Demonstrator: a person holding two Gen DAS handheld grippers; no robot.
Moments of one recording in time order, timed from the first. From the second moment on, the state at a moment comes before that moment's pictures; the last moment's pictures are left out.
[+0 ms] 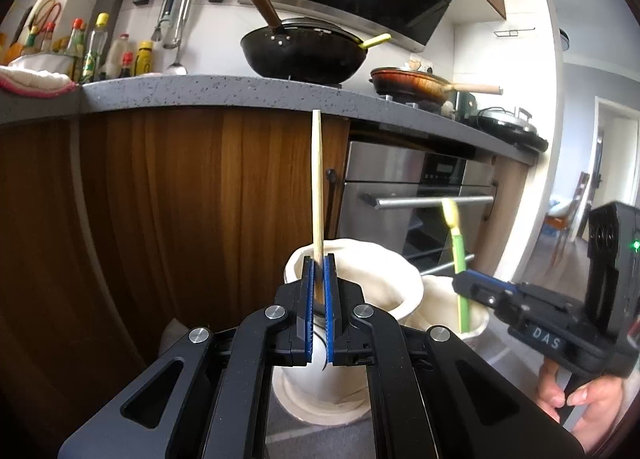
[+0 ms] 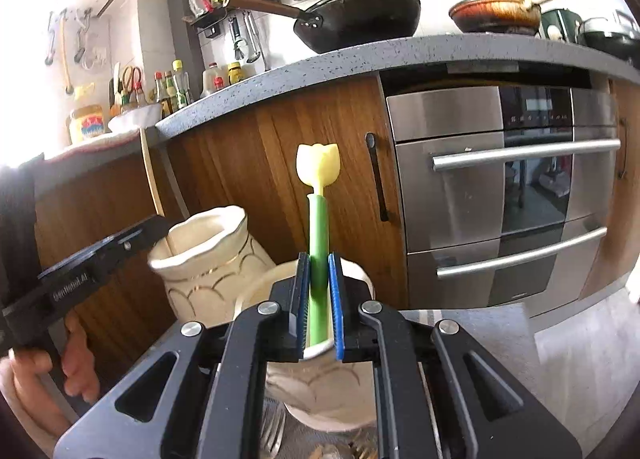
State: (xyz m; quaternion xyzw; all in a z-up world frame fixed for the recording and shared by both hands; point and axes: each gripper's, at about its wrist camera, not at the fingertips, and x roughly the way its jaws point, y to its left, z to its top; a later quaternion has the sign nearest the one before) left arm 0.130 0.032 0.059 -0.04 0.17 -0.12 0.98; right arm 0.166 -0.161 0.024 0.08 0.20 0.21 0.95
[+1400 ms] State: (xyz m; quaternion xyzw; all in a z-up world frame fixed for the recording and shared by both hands) left arm 0.062 0.031 0.018 -0.01 0.22 -0.10 0.97; right arm 0.078 -0.195 0.013 0.09 0.18 0.14 0.97
